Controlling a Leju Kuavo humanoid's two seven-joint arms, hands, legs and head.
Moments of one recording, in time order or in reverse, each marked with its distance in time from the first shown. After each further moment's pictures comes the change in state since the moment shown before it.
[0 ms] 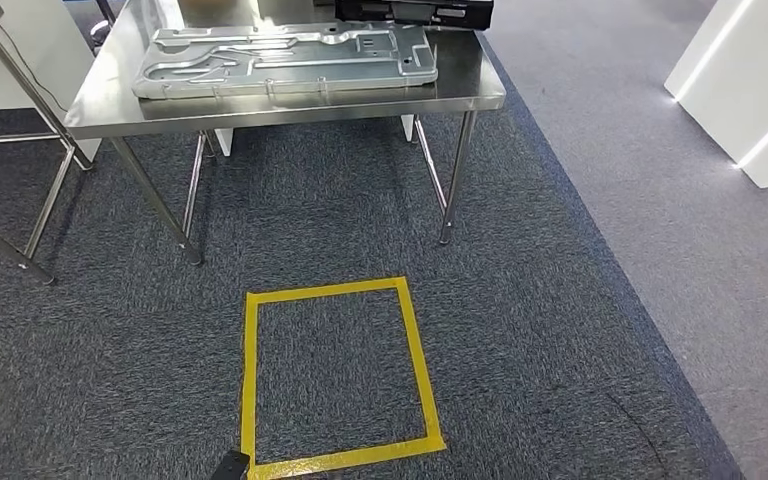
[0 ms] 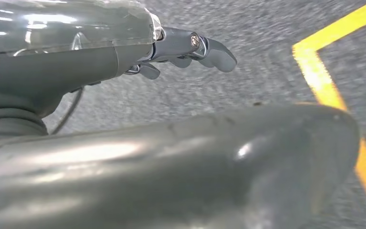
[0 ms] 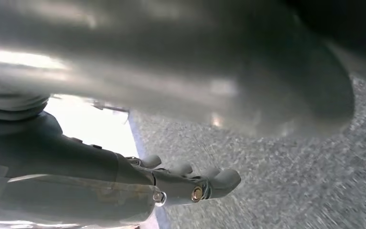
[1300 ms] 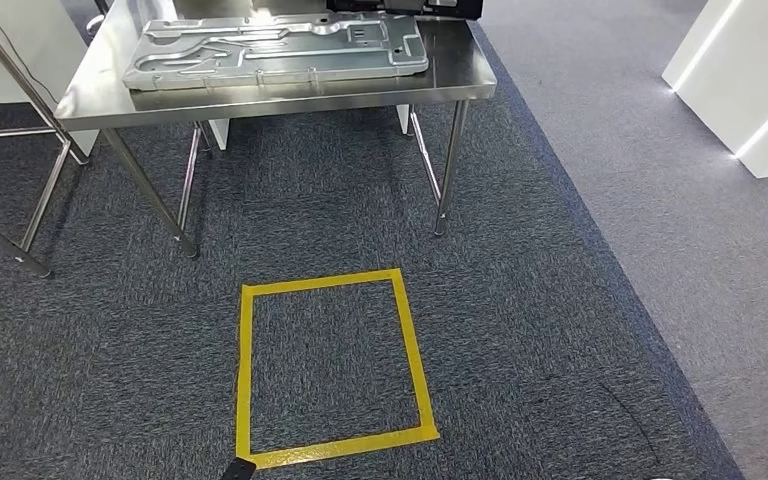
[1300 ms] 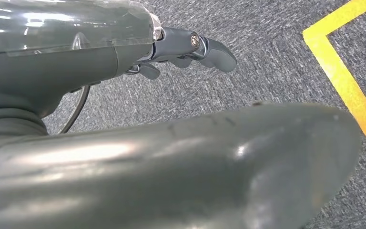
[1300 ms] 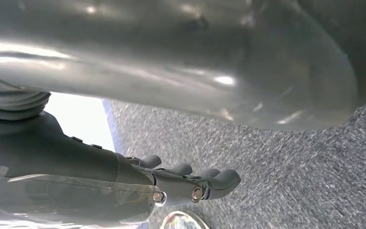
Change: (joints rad) left arm 0.021 0.000 -0.029 0.001 -0.018 0.009 -0.011; right arm -0.008 0.005 -0.039 0.004 0.138 -0.044 -0.210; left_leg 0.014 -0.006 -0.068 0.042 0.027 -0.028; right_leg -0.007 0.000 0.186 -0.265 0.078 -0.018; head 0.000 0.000
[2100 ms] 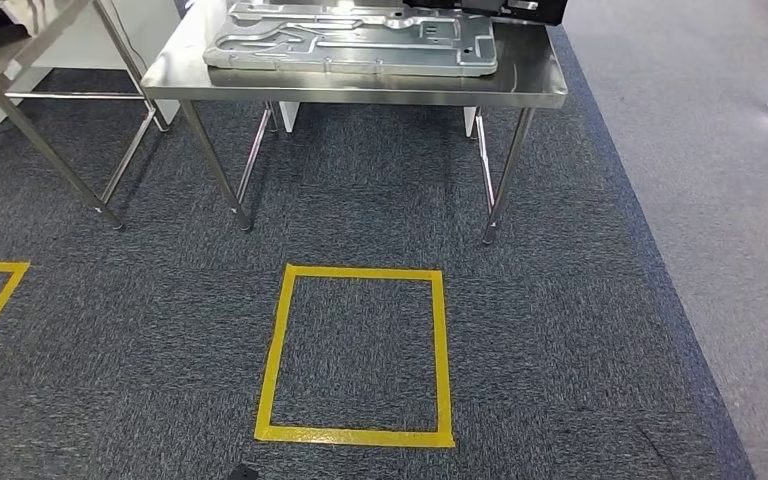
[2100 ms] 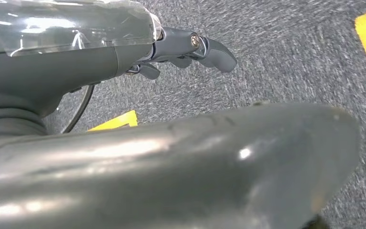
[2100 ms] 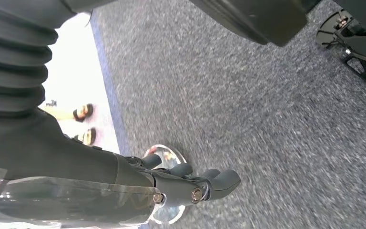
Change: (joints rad) left arm 0.017 0.014 -0.002 0.004 -0.017 -0.009 -0.016; right arm -0.019 0.002 0.028 -0.001 0.039 -0.005 -0.006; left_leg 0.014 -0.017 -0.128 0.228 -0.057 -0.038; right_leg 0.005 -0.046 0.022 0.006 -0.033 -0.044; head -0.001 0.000
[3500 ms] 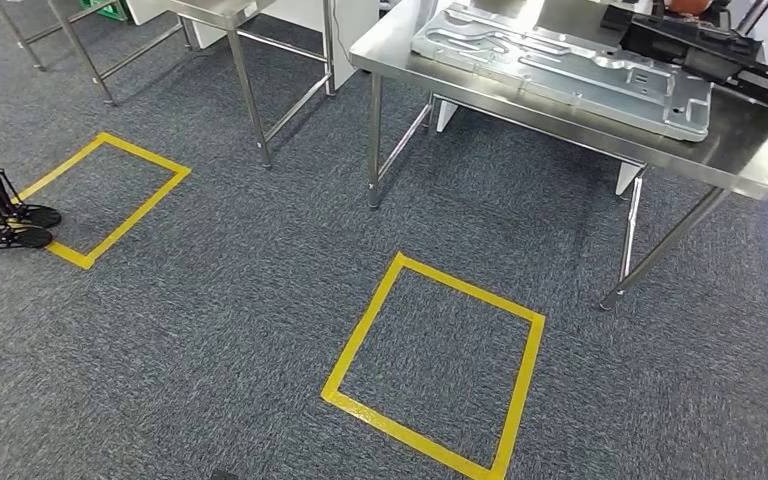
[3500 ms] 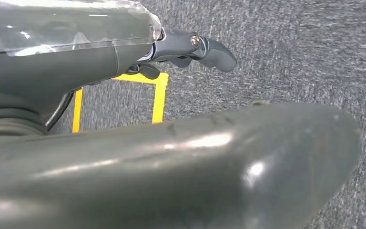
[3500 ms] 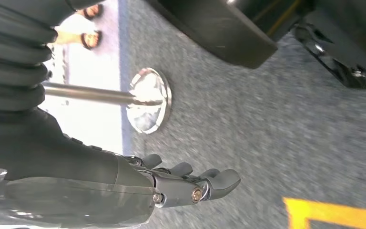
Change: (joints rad) left arm 0.017 0.024 0.025 0.004 0.051 0.038 -0.044; right arm 0.000 0.003 -0.001 -0.003 0.051 -0.005 -0.019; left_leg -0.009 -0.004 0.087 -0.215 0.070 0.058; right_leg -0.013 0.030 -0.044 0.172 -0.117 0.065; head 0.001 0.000
